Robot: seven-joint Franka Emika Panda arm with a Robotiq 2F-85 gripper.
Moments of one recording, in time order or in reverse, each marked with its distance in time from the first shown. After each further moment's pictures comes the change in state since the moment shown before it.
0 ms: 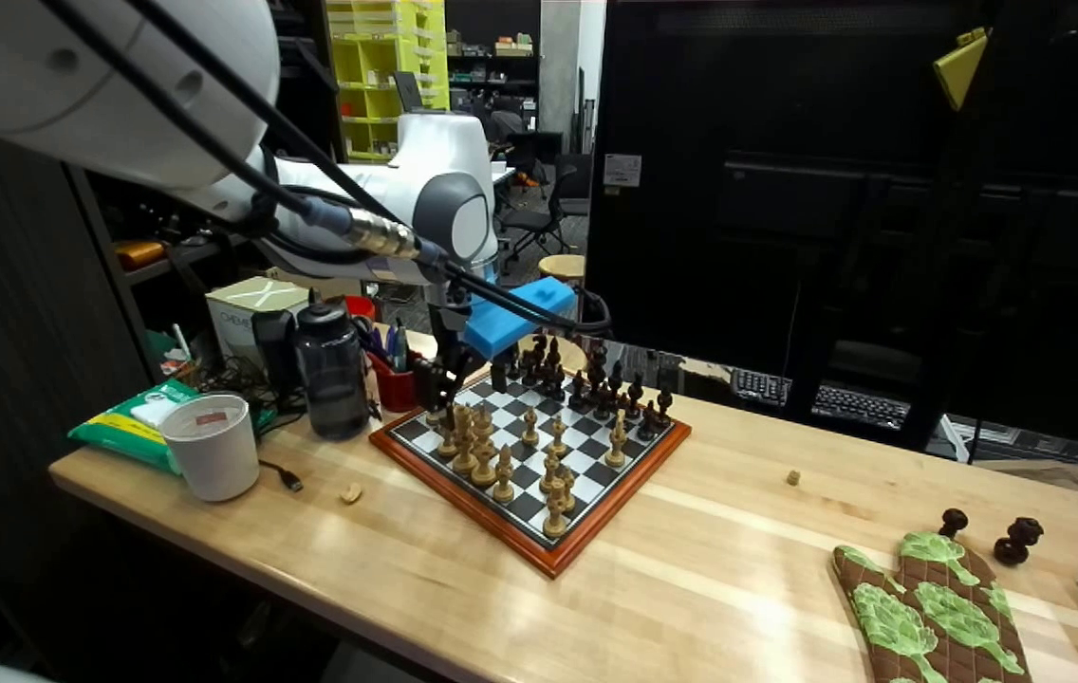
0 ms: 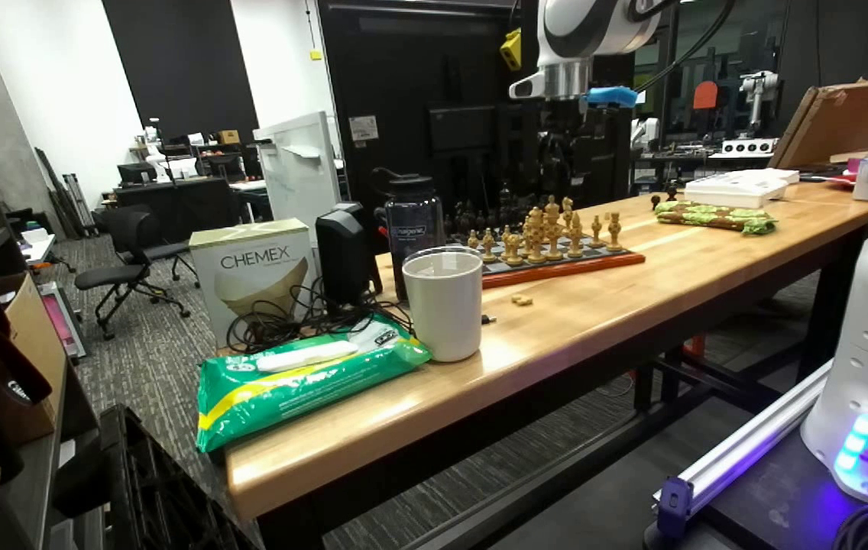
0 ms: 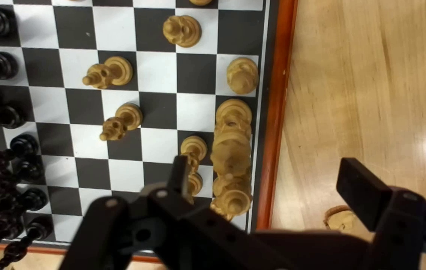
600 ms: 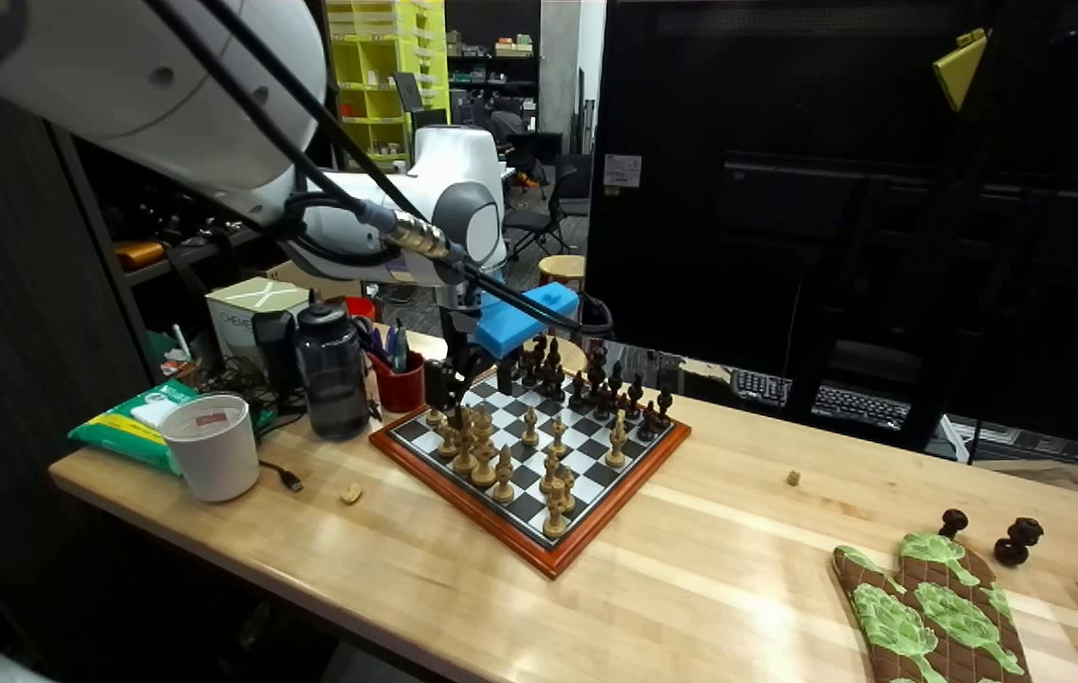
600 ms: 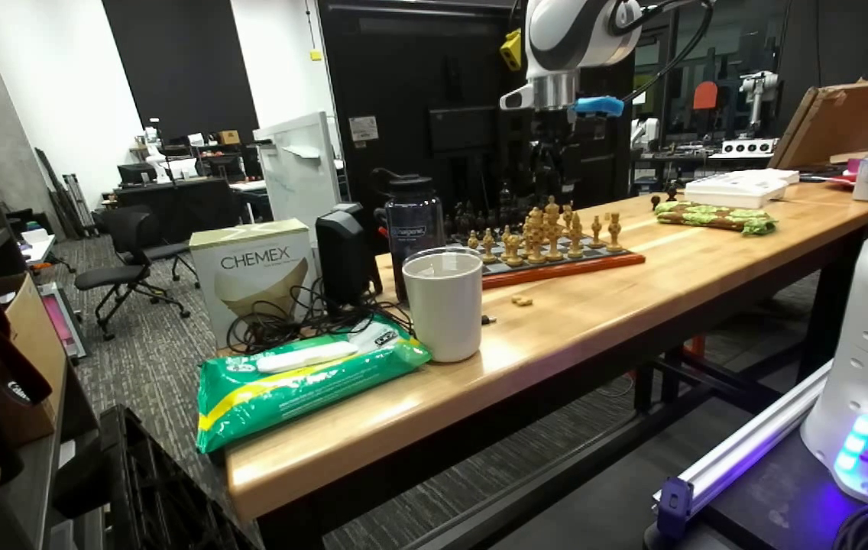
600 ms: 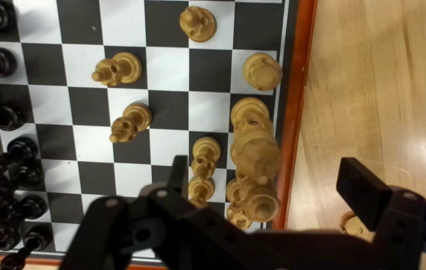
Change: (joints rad) arm 0.000 0.093 0.000 0.064 0.000 -0.002 -0.001
